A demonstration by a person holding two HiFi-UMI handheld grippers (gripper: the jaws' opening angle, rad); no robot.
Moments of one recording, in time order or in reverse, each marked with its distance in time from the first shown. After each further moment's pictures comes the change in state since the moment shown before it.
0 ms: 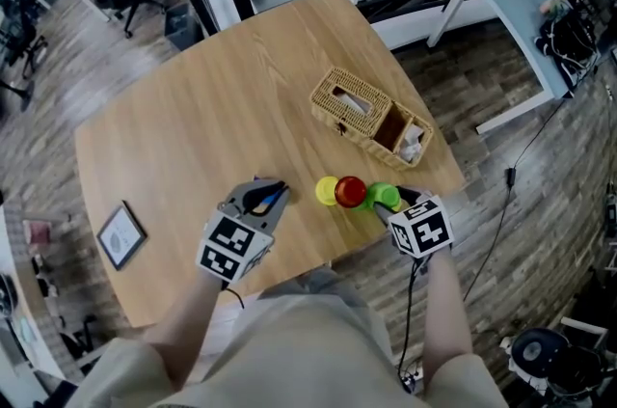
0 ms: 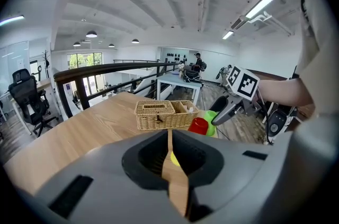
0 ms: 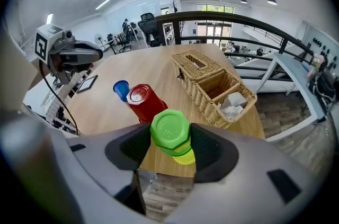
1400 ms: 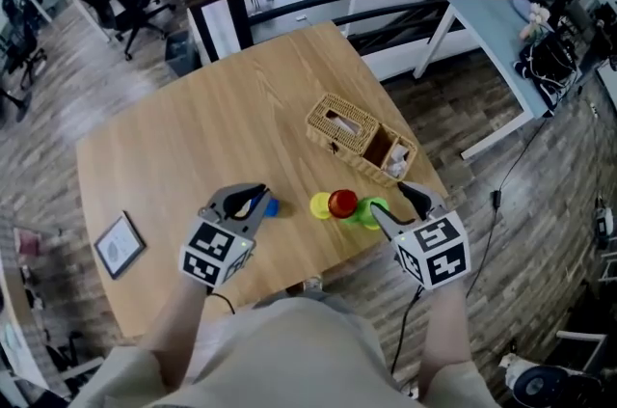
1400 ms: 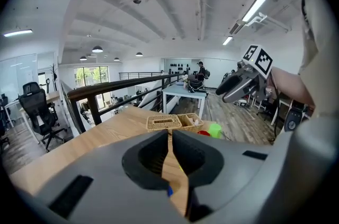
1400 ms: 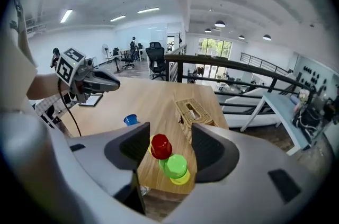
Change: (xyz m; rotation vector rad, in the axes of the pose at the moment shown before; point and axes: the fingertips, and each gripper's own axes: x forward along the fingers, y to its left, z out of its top) left arm -0.061 0.012 0.039 0.038 -0.119 0.075; right arm -0.133 0.043 0.087 -0.136 -0.293 -0.103
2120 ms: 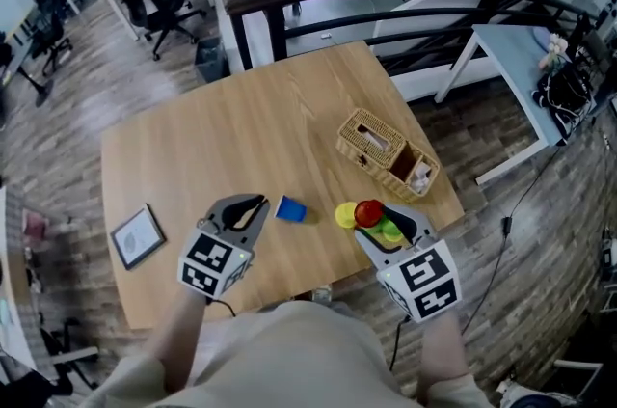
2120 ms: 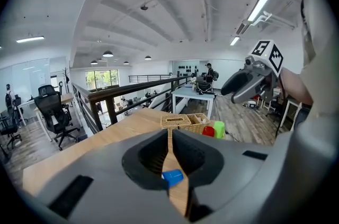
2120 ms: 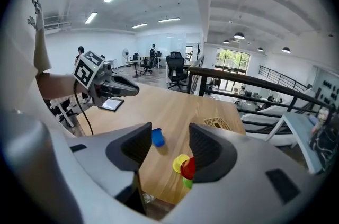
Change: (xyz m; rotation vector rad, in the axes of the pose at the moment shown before) left arm -0.076 0.025 -0.012 -0.019 -0.029 0.107; right arm -0.013 0.107 0.048 -0.139 -0.105 0.144
